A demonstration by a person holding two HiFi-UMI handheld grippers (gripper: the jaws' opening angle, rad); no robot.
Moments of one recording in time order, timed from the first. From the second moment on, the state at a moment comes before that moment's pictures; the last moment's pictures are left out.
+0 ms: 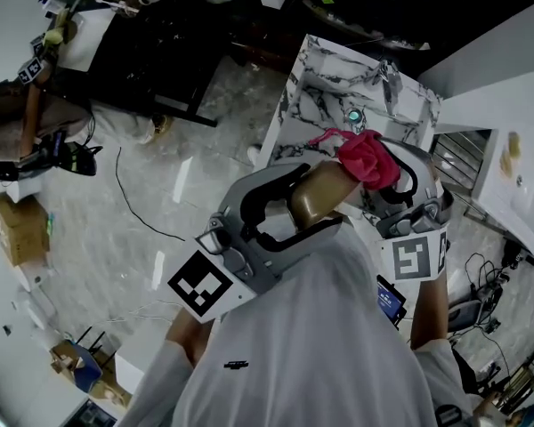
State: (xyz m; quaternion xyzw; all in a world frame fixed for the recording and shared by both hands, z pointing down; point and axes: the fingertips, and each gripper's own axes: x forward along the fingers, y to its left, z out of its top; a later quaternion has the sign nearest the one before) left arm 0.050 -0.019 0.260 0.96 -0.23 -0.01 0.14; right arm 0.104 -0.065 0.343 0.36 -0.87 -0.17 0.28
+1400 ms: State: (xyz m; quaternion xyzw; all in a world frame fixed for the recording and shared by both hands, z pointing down) left arm 0.054 -0.043 0.267 0.94 -0.30 -0.07 0.14; right arm 0.033 0.017 0.391 0.29 -0.93 -0.05 0.23
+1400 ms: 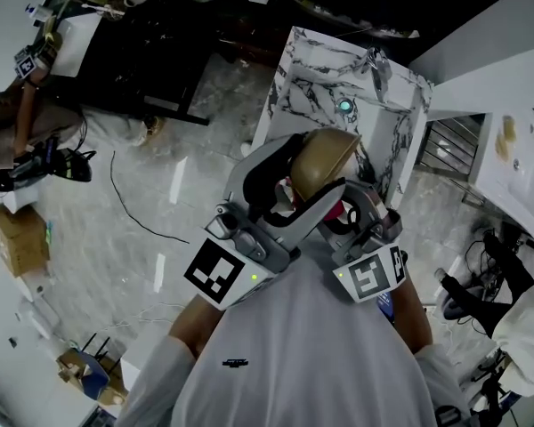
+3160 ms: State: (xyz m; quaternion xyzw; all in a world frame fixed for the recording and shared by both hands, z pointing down) left arm 0.021 -0.054 0.297 0.92 -0.37 -0.03 0.14; right arm 0.188 -0.048 0.317 0.56 -0.82 0.01 0.07
